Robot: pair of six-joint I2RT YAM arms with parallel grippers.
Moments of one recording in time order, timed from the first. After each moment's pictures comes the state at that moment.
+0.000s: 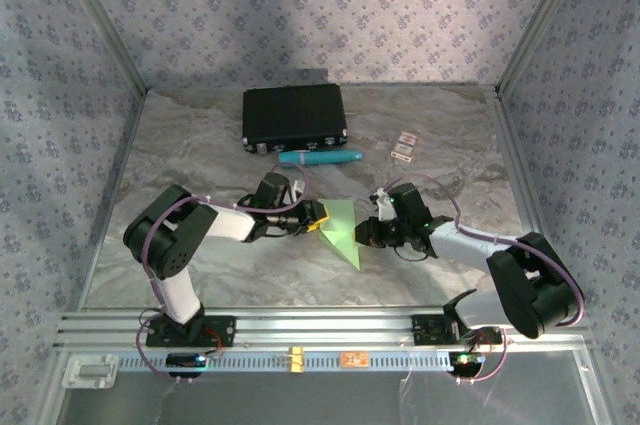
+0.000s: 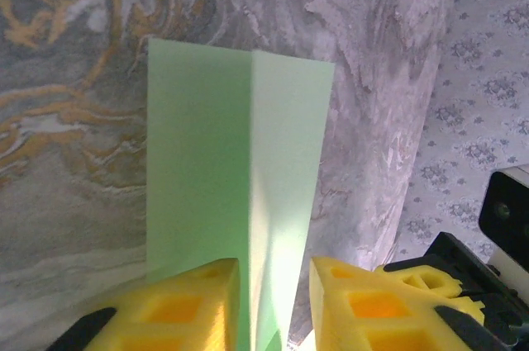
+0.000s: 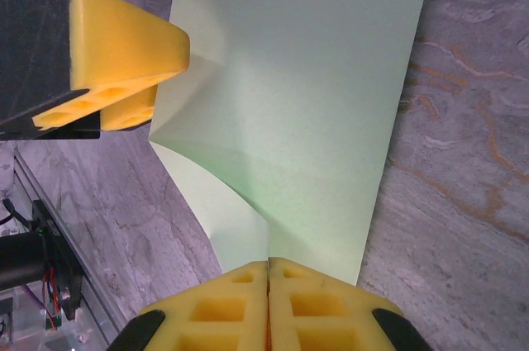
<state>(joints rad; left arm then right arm) -0.65 1.77 0.66 0.46 0.57 -1.18 0.50 1.34 0.47 0.01 -0.57 0.58</state>
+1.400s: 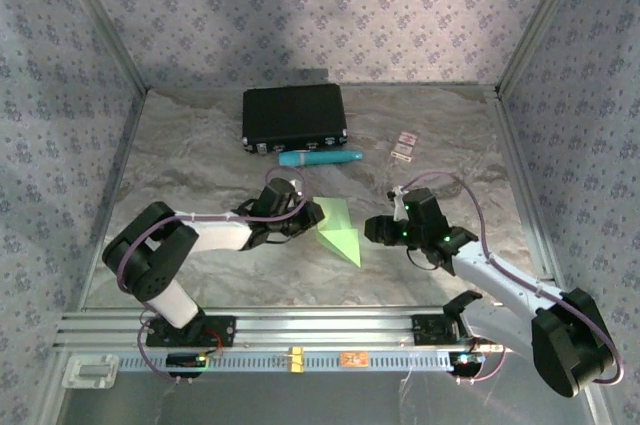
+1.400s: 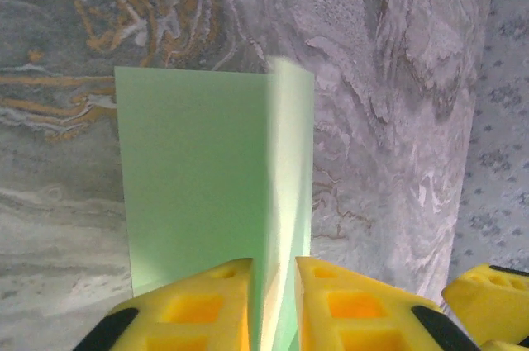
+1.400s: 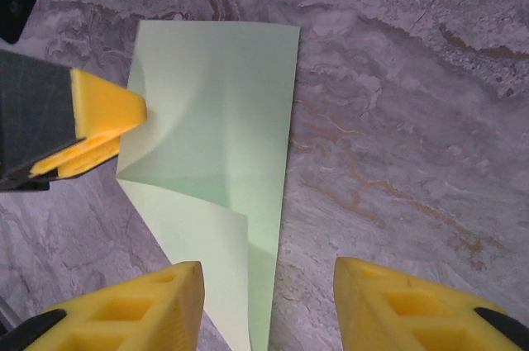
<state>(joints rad) -0.75 1.61 0.64 0.30 0.28 -1.15 0.53 1.01 0.44 -0.18 -0.27 0.52</state>
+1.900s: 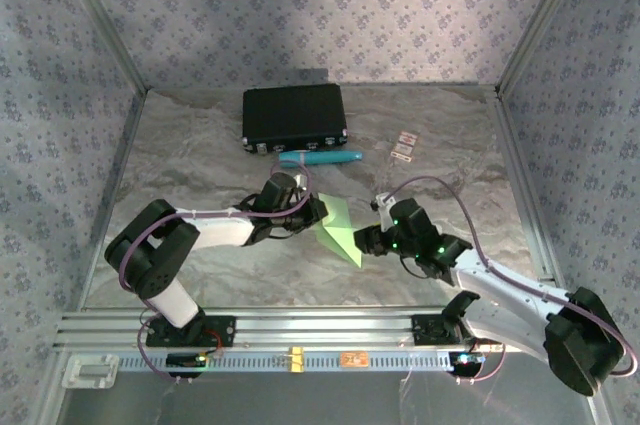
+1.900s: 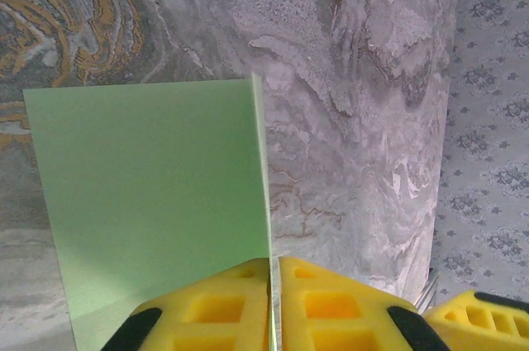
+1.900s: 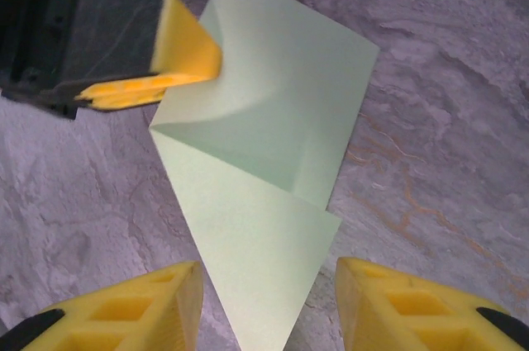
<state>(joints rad) -0.74 1.63 0.69 0.30 0.33 -1.12 0.72 0.96 0.41 -0.12 -0.11 0.35</state>
